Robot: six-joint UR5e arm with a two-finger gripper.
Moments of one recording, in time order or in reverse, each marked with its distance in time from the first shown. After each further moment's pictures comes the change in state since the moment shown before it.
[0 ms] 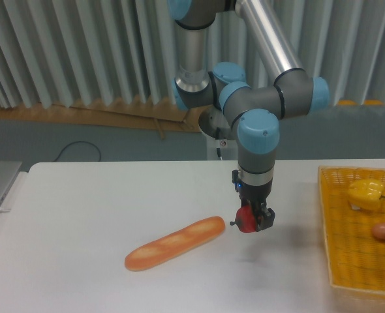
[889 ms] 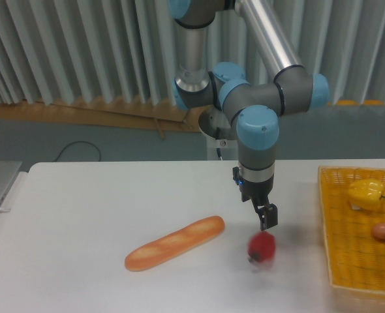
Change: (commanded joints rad) arm 0.002 0.015 0.002 -0.002 0.018 -0.002
